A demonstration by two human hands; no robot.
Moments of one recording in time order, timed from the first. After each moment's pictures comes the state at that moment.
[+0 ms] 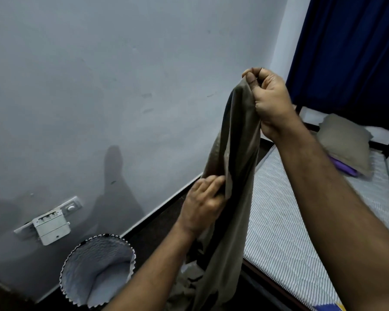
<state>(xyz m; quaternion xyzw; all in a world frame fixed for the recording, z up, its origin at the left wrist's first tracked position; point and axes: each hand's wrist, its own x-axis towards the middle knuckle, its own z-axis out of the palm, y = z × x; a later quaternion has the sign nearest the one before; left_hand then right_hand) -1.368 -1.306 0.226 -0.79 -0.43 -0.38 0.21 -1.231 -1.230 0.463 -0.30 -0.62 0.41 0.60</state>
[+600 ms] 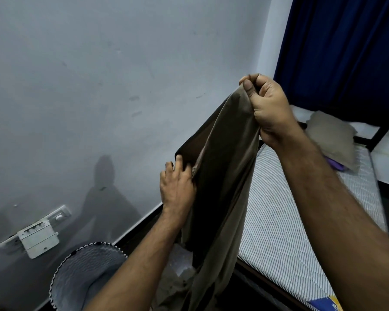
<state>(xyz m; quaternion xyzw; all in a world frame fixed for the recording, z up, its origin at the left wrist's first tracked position) -1.385 -1.269 0.252 -0.63 -0.73 -0.21 0.16 -1.201 -1.232 0.456 -0.30 -0.62 0.42 0.60</state>
